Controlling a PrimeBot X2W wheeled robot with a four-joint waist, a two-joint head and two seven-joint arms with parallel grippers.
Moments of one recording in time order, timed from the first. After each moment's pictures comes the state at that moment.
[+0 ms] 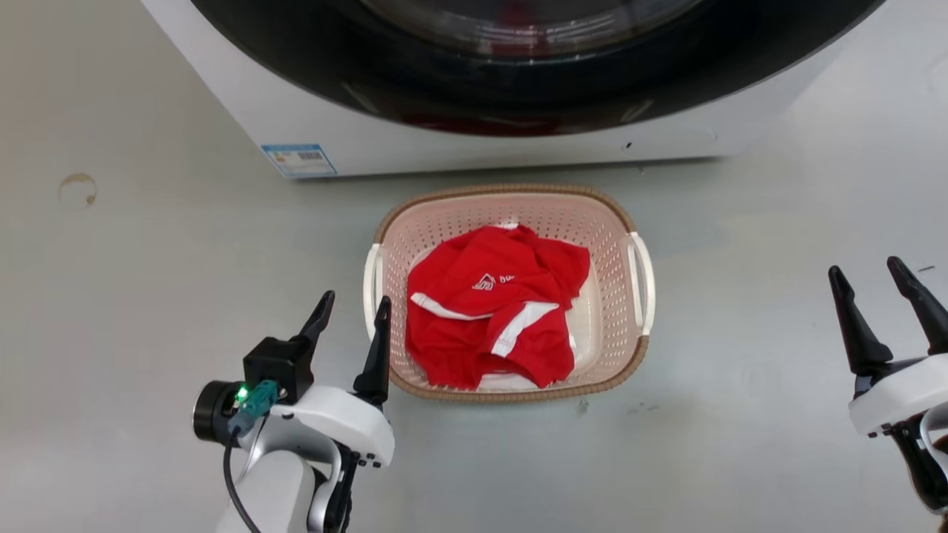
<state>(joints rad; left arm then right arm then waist) -0.30 0.05 -0.28 0.39 -0.25 -0.02 -0.17 -0.21 -0.24 0.22 0.31 0.48 0.13 -0.20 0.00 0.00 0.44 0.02</state>
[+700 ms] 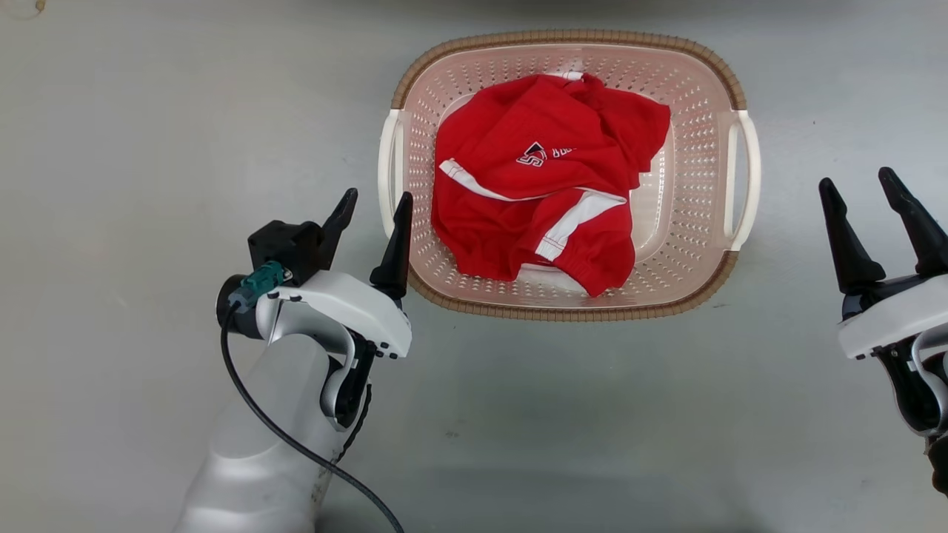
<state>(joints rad) -0.66 0.03 -0.38 0.71 -0.47 -0.08 -0.25 -0.42 -0.27 0.35 0.36 0.60 0.13 -0.25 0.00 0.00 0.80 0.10</state>
